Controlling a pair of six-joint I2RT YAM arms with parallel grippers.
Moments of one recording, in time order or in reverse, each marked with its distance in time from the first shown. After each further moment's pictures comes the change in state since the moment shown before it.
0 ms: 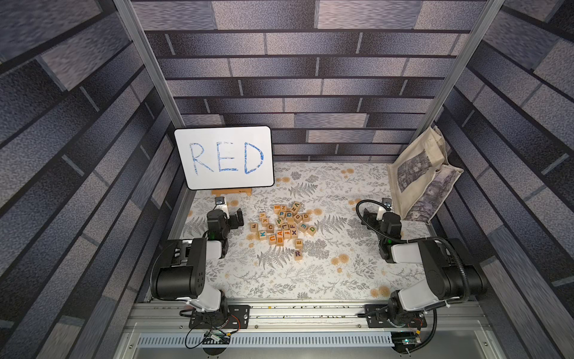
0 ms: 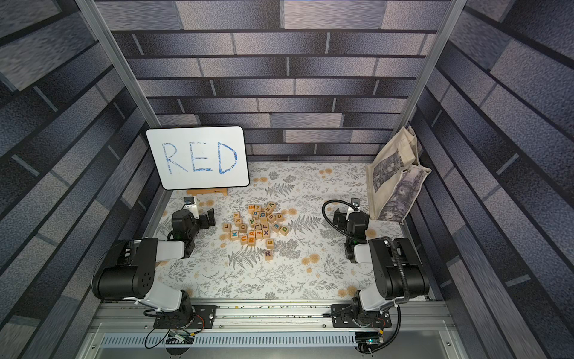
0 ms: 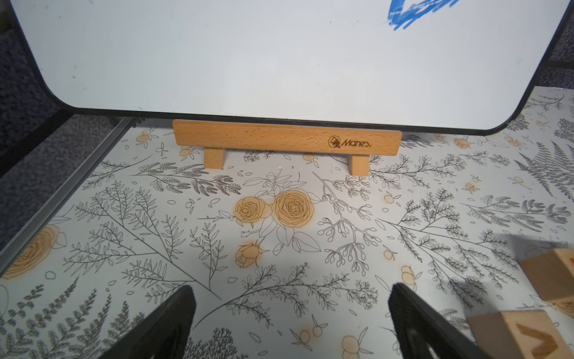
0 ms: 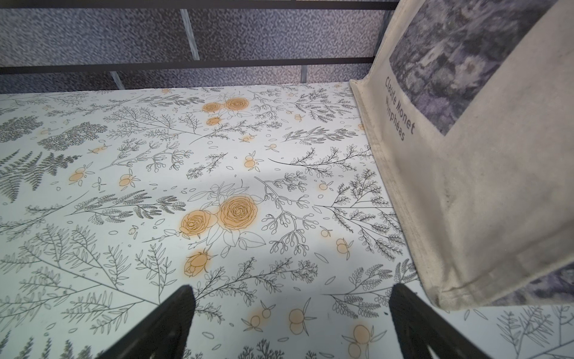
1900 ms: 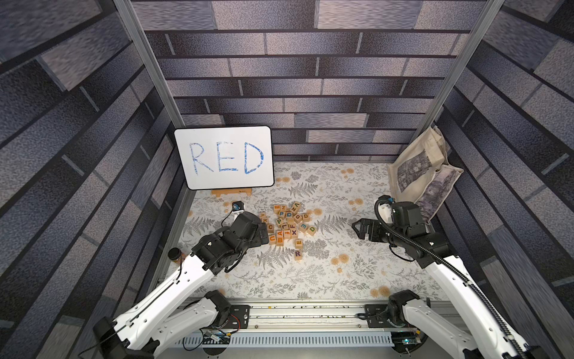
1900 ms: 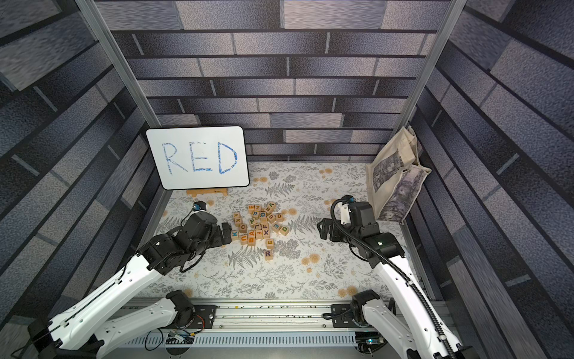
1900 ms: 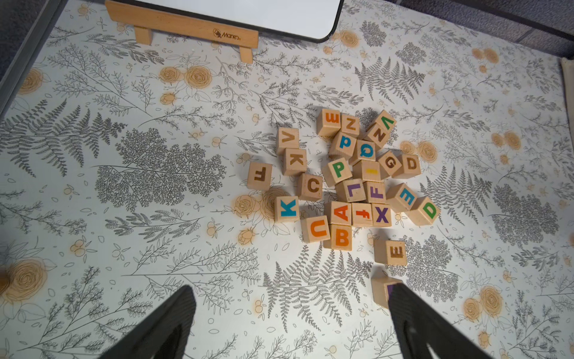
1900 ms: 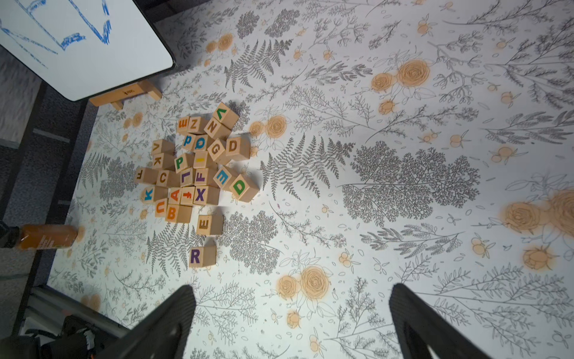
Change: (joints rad) left arm -0.764 -0.608 0.511 -1.632 -0.393 -0.687; right arm 0.254 -0.669 0.546 -1.669 -0.374 0.318
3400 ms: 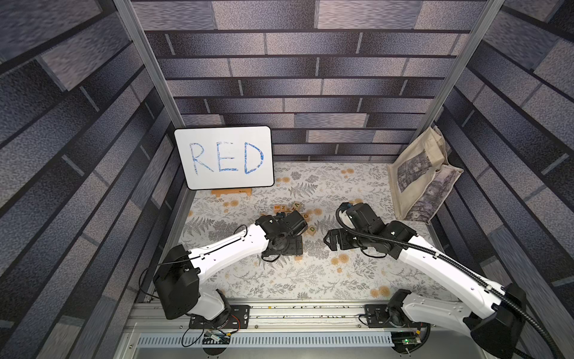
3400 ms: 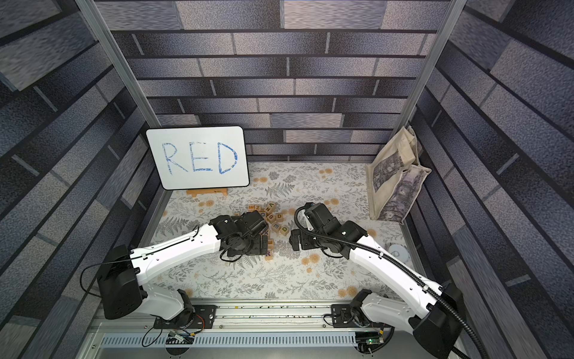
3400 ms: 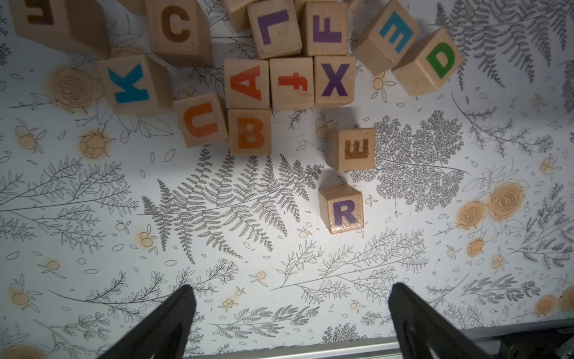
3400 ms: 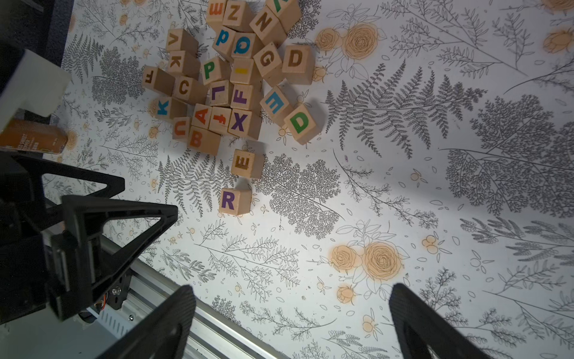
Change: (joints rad) left arm -0.202 0.549 0.211 -0.055 0.274 -0.200; right arm 0.413 0.264 0.073 0.045 0.105 0.130
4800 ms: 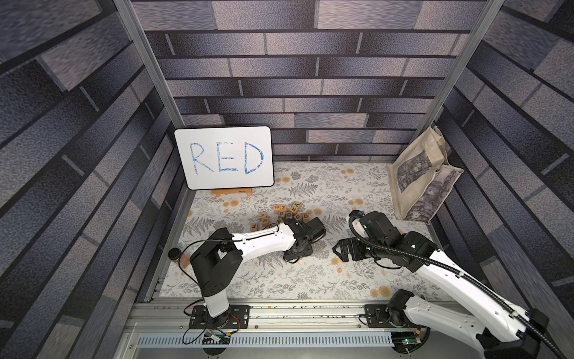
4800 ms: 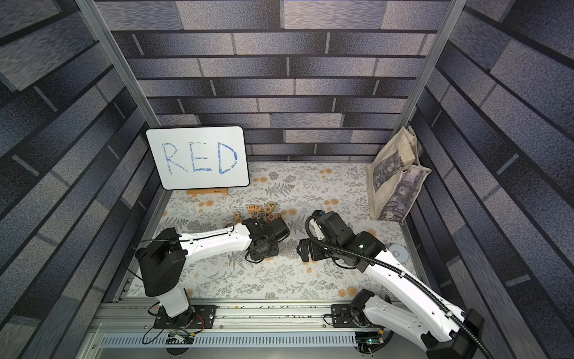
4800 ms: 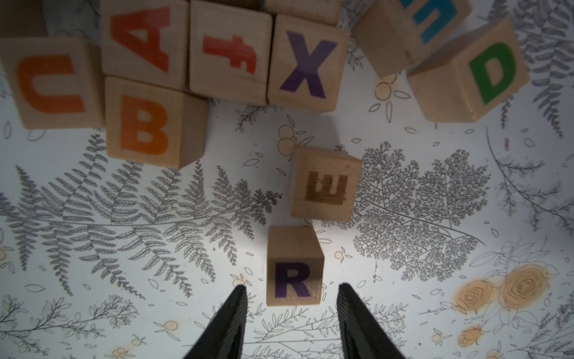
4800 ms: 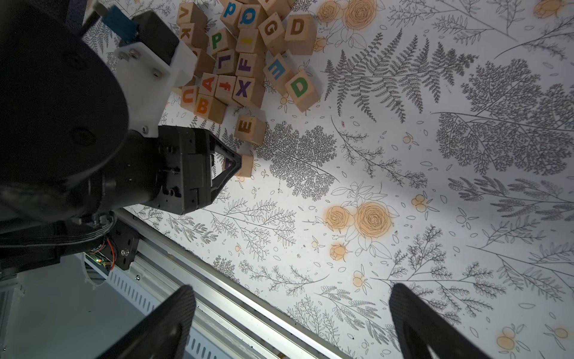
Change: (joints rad) left arm -0.085 0.282 0.087 0.119 -0.027 -0.248; right arm 0.000 -0.191 -0.053 -0.129 -0.034 -0.018
